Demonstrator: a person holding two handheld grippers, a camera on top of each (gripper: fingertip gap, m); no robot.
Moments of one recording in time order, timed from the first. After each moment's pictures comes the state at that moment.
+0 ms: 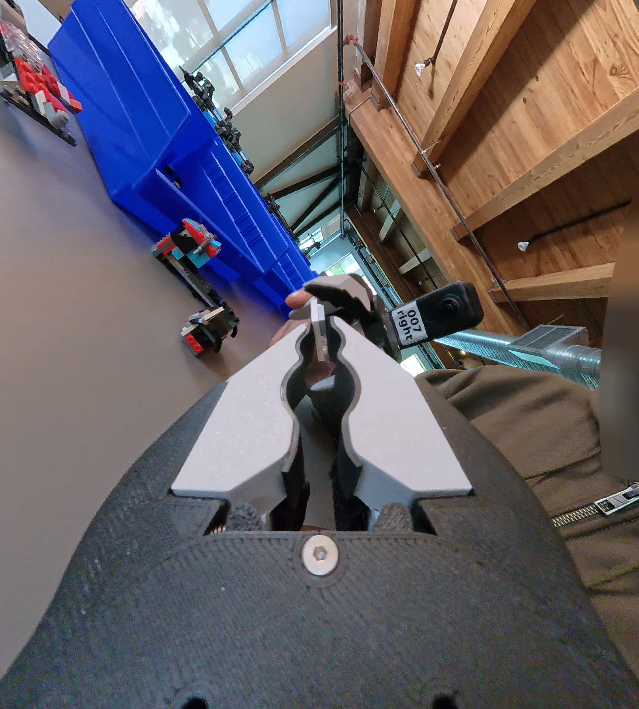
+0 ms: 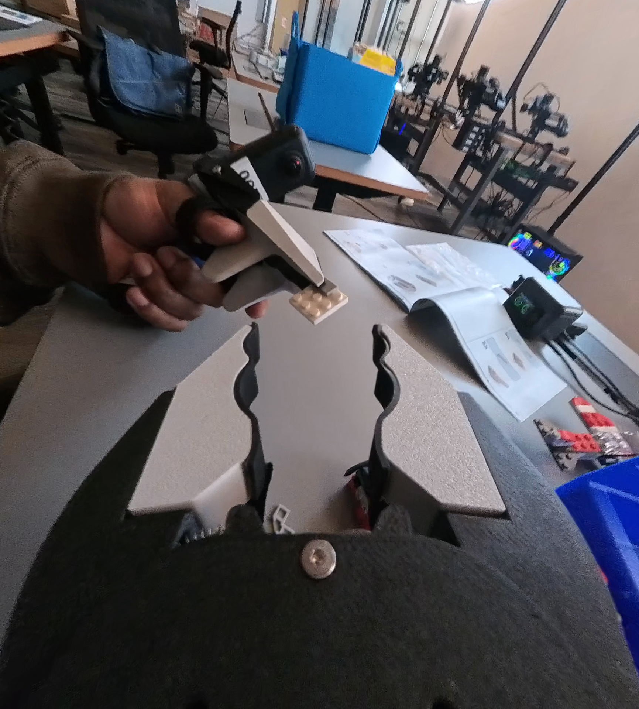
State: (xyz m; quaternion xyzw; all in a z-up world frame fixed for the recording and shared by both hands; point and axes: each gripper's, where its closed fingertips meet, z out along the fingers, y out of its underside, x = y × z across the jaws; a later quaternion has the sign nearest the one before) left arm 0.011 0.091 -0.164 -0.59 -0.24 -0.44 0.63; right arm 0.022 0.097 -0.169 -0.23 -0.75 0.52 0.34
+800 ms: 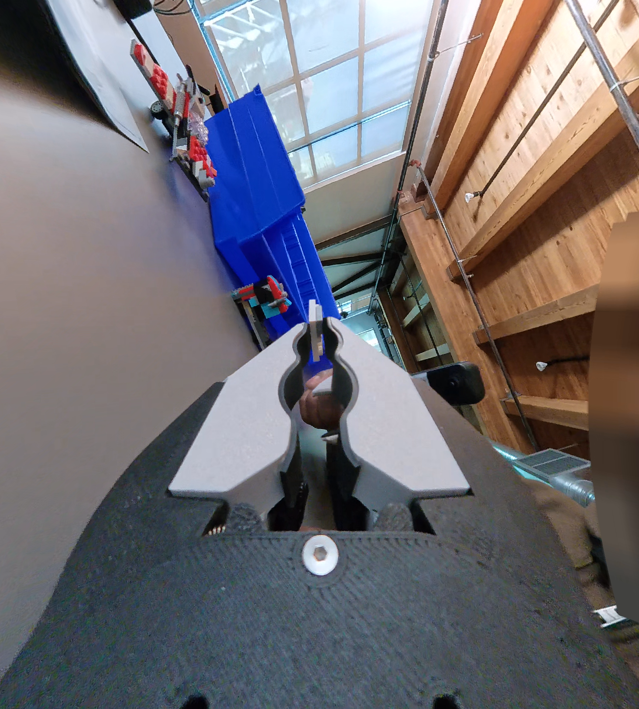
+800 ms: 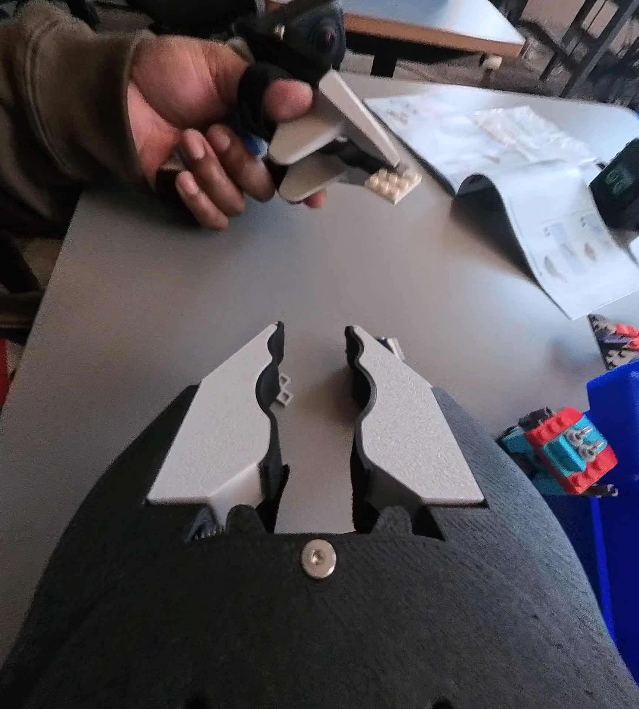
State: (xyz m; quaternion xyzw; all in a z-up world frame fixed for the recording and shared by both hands) left arm -0.042 0.109 -0.187 -0.53 -0.39 -0.42 0.62; right arm 0.049 0.146 -0.217 -0.26 -0.82 0.45 0.22
